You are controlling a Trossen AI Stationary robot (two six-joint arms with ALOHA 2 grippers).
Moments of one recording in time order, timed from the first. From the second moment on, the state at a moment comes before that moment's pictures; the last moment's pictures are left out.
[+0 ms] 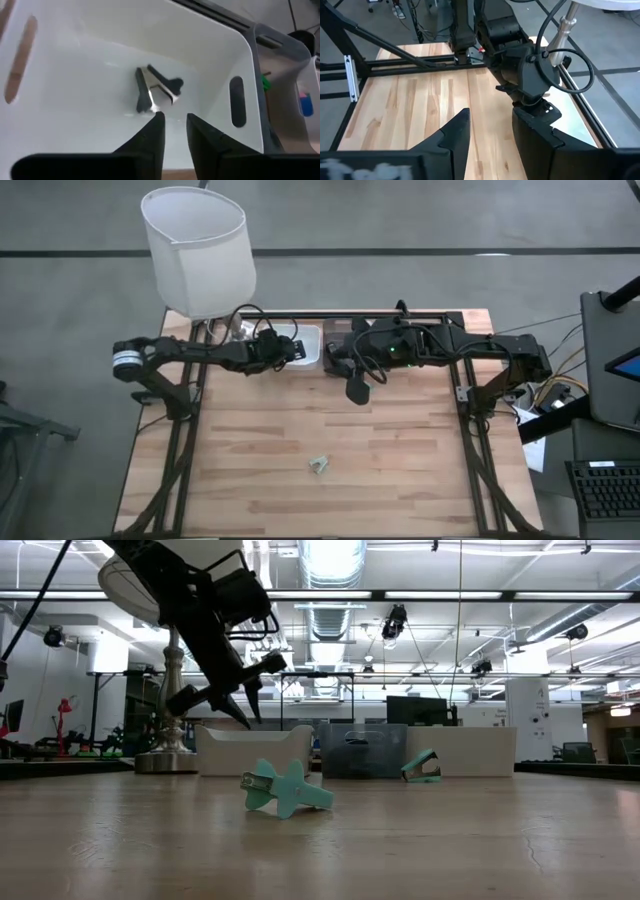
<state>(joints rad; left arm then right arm) 0.30 1.49 0.86 -0.23 -0.46 -1.29 0.02 1.54 1.68 -0.64 0.10 0.10</state>
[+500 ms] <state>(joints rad) 0.20 1.38 0.90 -0.18 -0.22 -1.03 0.03 1.54 1.62 -0.68 0.10 0.26</state>
